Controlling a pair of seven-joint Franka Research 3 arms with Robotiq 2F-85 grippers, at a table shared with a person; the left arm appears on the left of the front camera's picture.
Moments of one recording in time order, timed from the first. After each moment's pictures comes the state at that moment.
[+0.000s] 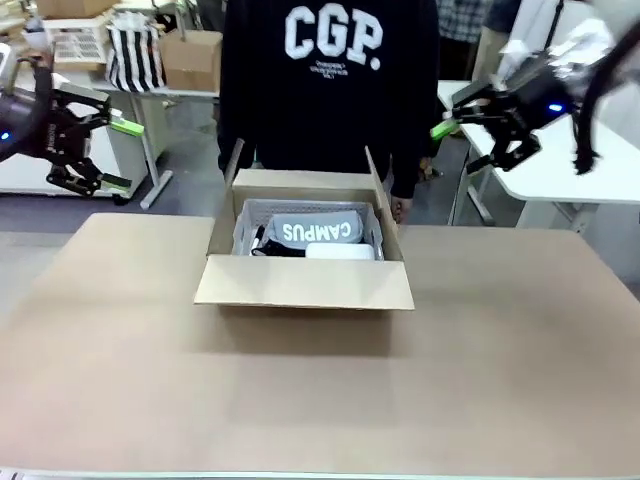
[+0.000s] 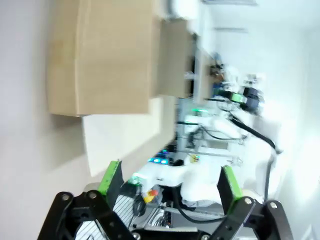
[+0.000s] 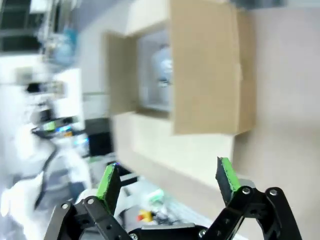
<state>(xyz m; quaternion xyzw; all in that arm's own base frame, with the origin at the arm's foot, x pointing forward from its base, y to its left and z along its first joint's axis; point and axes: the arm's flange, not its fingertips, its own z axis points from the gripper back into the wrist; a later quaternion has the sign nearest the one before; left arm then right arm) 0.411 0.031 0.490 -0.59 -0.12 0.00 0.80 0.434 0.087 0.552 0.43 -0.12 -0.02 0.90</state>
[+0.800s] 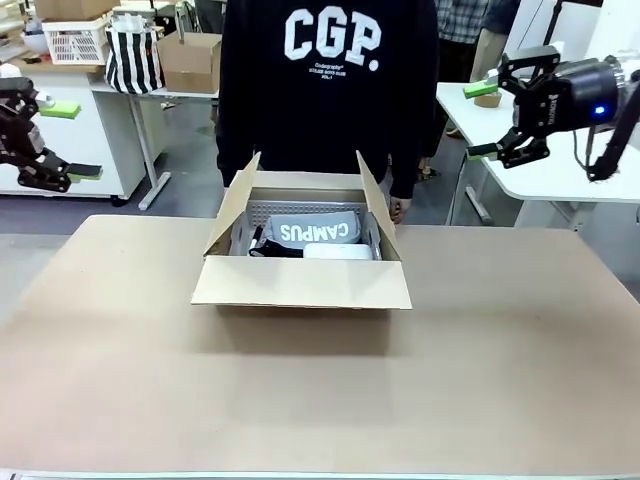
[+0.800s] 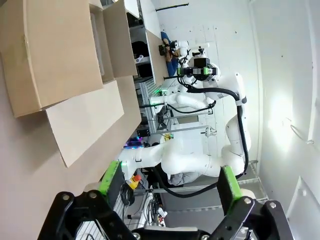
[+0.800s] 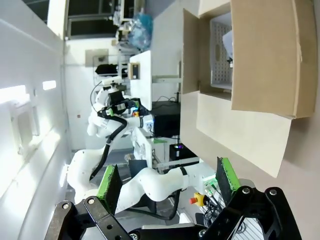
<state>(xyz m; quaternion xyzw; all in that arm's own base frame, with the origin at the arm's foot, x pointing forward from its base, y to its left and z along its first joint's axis) 0.393 0.052 0.483 -0.66 -0.12 -0.08 0.73 0.420 0.066 0.543 0.58 -0.08 -0.02 0.81</state>
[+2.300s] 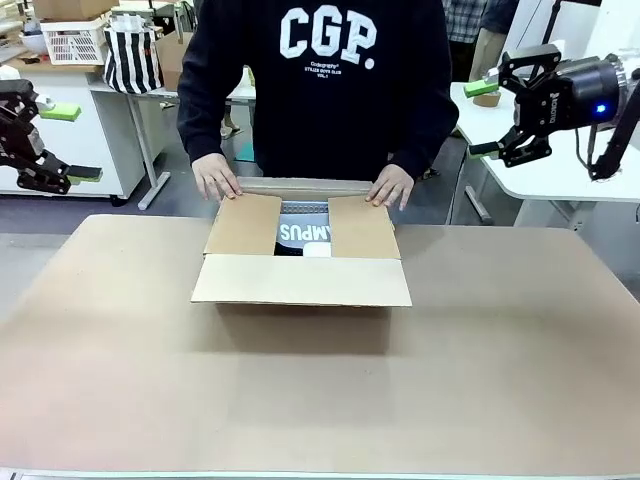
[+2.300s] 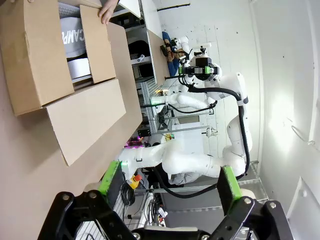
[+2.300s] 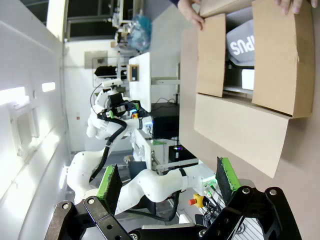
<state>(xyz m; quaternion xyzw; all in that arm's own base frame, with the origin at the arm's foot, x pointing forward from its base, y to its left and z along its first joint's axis) 0.391 0.050 0.481 -0.66 -0.12 -0.08 0.74 0.420 0.062 0.542 0.58 -0.08 -0.02 0.81</state>
